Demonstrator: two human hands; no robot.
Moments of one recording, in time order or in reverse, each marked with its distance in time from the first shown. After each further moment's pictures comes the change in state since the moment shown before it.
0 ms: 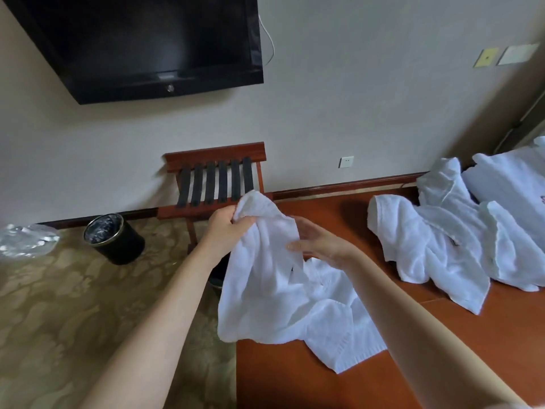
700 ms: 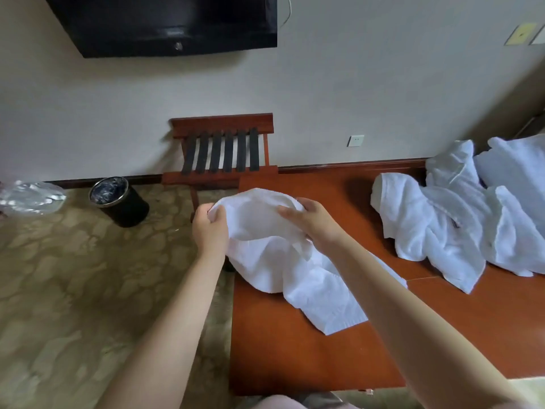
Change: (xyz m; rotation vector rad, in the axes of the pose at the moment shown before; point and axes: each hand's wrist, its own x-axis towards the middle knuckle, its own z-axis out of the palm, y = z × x) left_hand -0.049 -0.058 0.021 -0.310 0.524 -0.247; right_hand -0.019 -0.006 0.052 -0.062 0.344 0.068
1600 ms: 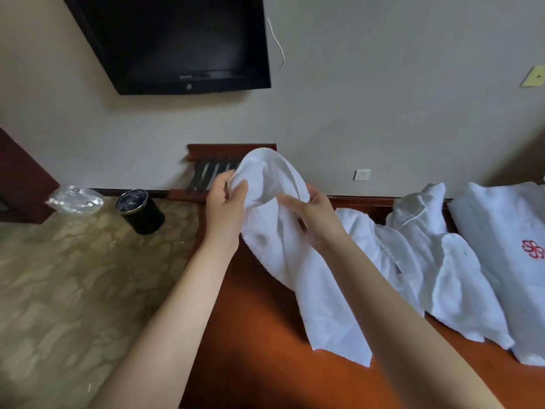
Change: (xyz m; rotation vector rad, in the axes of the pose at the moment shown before) left_hand -0.150 0.139 0.180 -0.215 -0.074 0.215; right_hand -0.031 -0.038 -0.209 0.352 -0.149 -0.200
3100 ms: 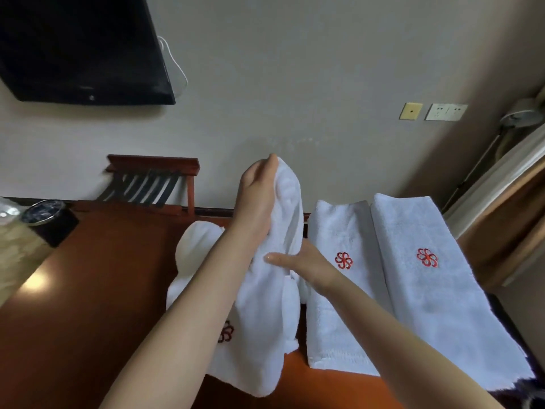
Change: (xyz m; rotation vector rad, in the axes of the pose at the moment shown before) left_hand -0.146 0.057 0.416 -0.171 -0.125 -0.043; right_hand -0.117 -0.068 -0.388 -0.370 -0.244 0.024
